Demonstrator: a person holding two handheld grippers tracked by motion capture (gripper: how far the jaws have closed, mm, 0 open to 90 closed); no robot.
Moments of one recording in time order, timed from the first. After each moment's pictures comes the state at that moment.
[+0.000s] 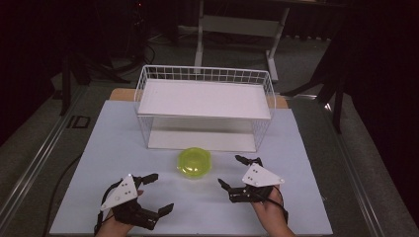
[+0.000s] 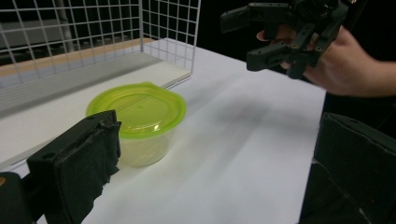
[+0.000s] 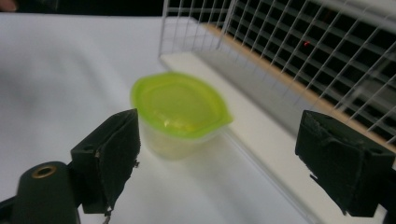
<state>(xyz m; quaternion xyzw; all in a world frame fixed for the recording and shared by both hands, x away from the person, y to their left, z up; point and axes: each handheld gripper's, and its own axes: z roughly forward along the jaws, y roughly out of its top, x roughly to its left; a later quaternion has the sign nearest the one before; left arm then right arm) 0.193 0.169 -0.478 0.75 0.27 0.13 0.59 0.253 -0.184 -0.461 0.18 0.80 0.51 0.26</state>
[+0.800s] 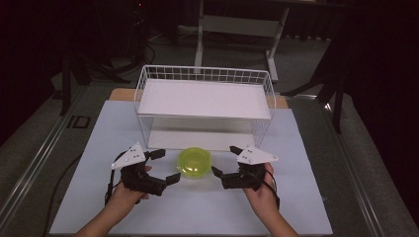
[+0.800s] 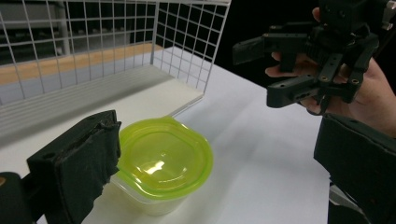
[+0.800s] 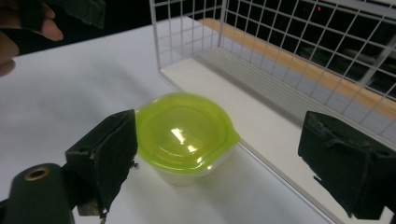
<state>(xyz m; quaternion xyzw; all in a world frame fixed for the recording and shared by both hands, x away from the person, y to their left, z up) 0.260 0.159 -0.448 0.75 0.31 0.09 0.58 0.283 -0.160 -0.440 0.27 0.81 0.49 0.19</state>
